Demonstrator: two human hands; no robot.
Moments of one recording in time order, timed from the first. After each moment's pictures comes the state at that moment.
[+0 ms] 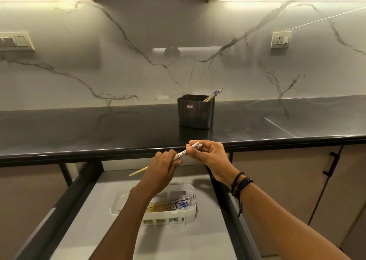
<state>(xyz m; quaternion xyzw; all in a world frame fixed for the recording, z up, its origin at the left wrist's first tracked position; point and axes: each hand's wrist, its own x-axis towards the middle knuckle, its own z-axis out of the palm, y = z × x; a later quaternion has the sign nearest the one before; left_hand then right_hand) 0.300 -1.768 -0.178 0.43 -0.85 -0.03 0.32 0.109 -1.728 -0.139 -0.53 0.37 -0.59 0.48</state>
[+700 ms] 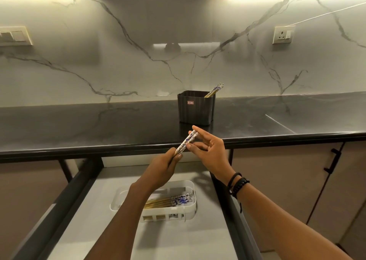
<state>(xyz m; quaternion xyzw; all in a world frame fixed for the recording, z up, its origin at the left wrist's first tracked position) 0.298 -1.767 -0.174 0.39 -0.84 -0.18 0.34 0.119 -1.727 -0.141 -0.61 0.38 -0.62 0.31</state>
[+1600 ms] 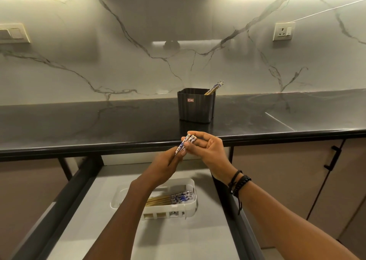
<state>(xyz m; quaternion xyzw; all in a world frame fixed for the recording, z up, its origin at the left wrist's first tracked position) 0.294 -1.761 -0.168 0.36 -0.82 -0.26 0.36 0.122 -1.718 -0.138 -0.56 0.34 -0.61 0.43</state>
